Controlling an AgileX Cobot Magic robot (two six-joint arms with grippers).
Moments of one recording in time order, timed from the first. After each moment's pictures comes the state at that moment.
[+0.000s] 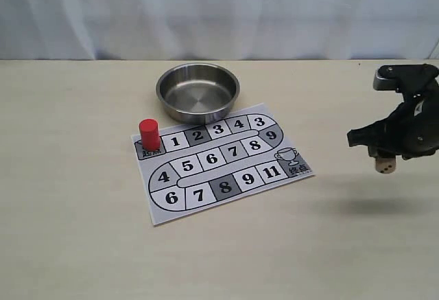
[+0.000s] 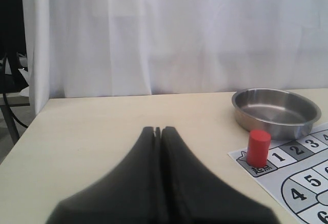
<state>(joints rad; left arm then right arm) -0.06 0.00 0.00 -0.06 0.15 0.08 0.04 1.67 -0.89 -0.14 0.41 0.15</state>
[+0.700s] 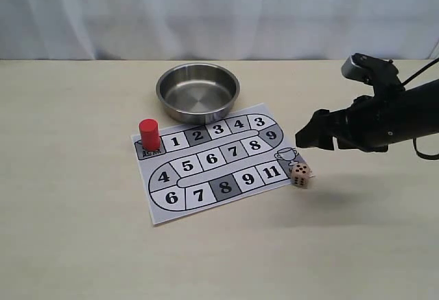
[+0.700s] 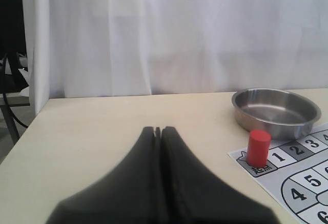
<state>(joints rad) -0.06 0.00 0.00 -0.06 0.15 0.08 0.04 1.68 -0.89 0.97 0.54 -0.89</state>
